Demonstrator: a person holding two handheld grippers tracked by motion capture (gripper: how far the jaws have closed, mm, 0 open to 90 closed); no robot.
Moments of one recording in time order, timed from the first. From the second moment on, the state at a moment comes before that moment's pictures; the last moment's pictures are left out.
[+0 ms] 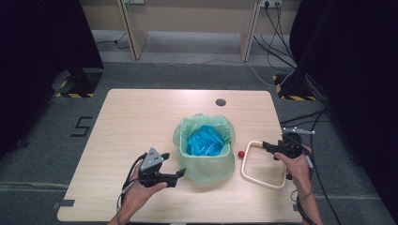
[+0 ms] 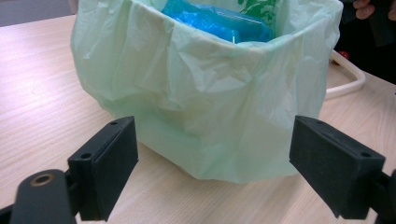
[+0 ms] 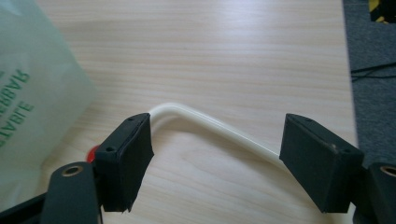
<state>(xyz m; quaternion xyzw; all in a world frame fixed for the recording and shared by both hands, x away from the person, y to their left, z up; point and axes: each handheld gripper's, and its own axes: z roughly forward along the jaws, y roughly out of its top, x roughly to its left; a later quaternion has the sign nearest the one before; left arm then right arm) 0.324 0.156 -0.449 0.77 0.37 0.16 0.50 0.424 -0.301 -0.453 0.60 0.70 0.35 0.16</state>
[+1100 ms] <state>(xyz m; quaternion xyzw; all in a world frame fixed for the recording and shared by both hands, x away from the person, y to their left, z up) 0.327 0.152 -0.447 0.77 0.37 0.16 0.50 0.444 -0.243 -0.422 0.55 0.72 0.41 0.14</state>
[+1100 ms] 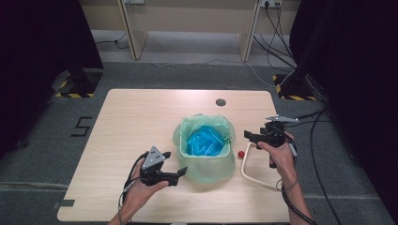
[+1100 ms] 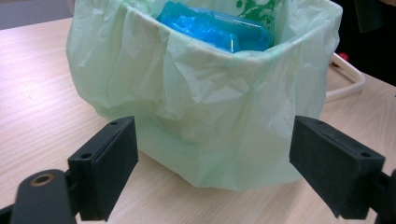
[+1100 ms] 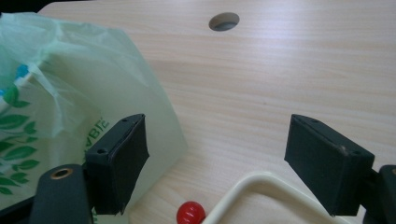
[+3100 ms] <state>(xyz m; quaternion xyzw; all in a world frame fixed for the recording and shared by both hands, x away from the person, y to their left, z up) 0.322 0.145 -0.430 0.77 0.32 0.21 0.51 0.488 -0.127 -0.389 0.40 0.85 0.32 0.16</state>
